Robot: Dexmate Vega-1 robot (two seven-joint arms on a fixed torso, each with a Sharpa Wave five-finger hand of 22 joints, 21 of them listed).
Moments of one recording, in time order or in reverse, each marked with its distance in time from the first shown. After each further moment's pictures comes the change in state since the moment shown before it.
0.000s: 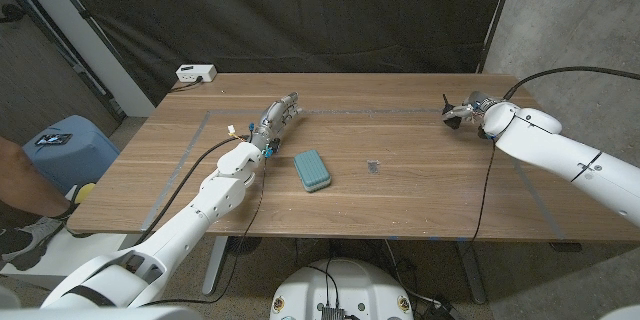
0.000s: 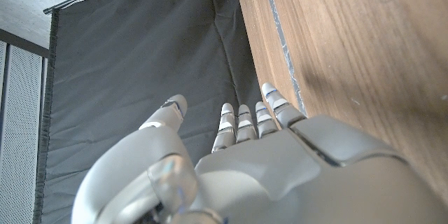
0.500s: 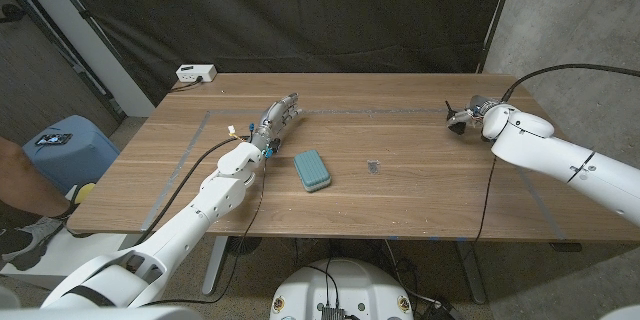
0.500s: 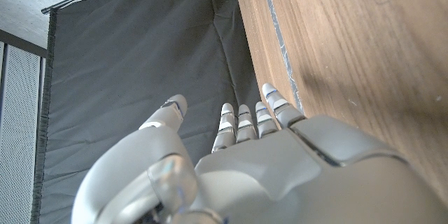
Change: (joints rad) left arm 0.001 0.000 0.001 0.000 0.000 0.003 0.003; left_hand 0.000 0.000 0.000 0.000 0.000 0.000 0.000 0.000 0.000 0.000 0.000 0.000 0.000 0.000 0.000 0.000 0.000 -0.009 0.002 0.004 0.000; right arm 0.040 -0.017 -0.082 0.010 -0.117 -0.046 0.084; right_hand -0.005 -0.005 0.010 0.001 0.000 -0.005 -0.006 0.007 0.001 -0.005 -0.005 -0.004 0.000 -0.009 -0.002 -0.007 -0.005 0.000 0.000 0.000 0.000
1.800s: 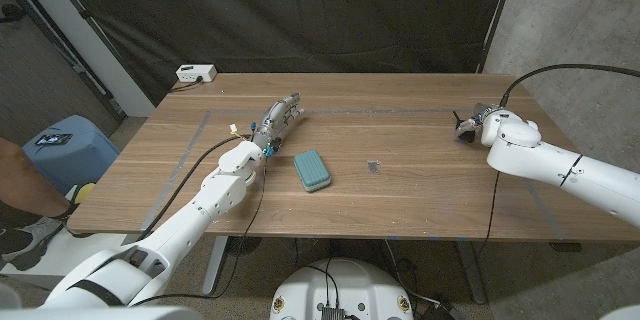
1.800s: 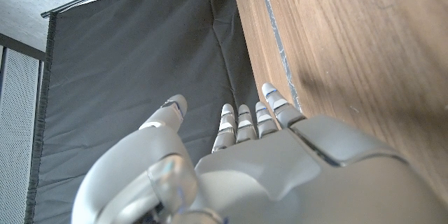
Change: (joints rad) left arm -0.022 -0.007 0.008 0.029 -0.003 0.006 -0.026; left_hand 0.000 0.000 0.000 0.000 0.000 -0.005 0.005 0.000 0.000 0.000 0.000 0.000 0.000 0.000 0.000 0.000 0.000 0.000 0.000 0.011 0.000; right arm 0.085 -0.019 -0.181 0.066 -0.230 -0.049 0.140; right_hand -0.017 -0.006 0.014 -0.008 0.004 -0.016 -0.009 0.009 -0.005 -0.005 -0.005 -0.010 0.003 -0.004 0.004 -0.011 -0.018 -0.007 -0.007 0.000 0.000
